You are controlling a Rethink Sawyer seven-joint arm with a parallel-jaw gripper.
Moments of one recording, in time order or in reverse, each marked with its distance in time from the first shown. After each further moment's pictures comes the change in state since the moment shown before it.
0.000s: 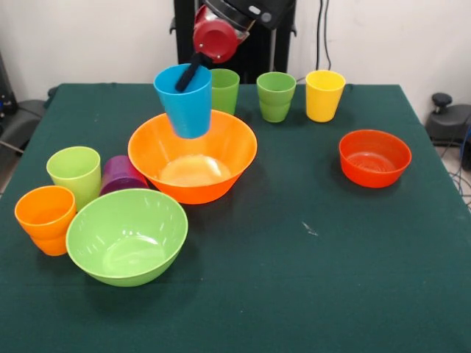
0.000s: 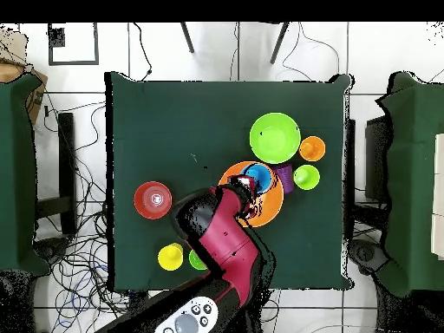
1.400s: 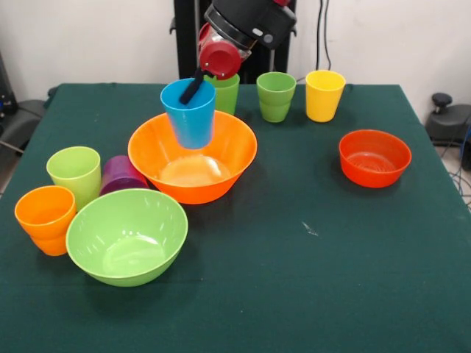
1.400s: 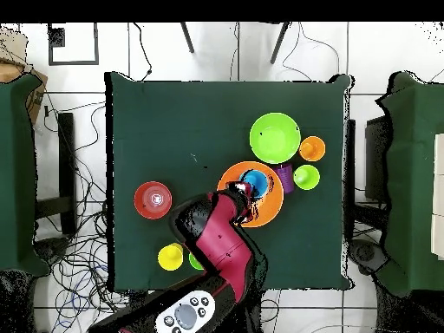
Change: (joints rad) arm 0.009 0.041 0.044 0.033 0.000 -0.088 0.000
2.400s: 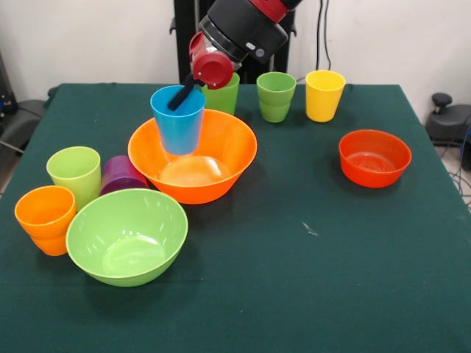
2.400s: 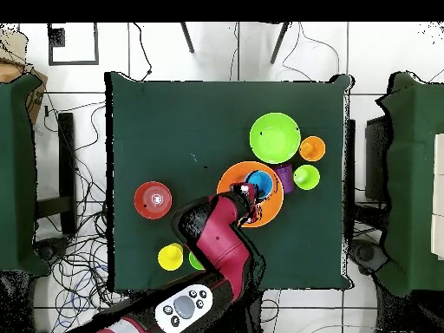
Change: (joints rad) arm 0.006 0.059 0.000 0.005 0.000 -0.100 0.000
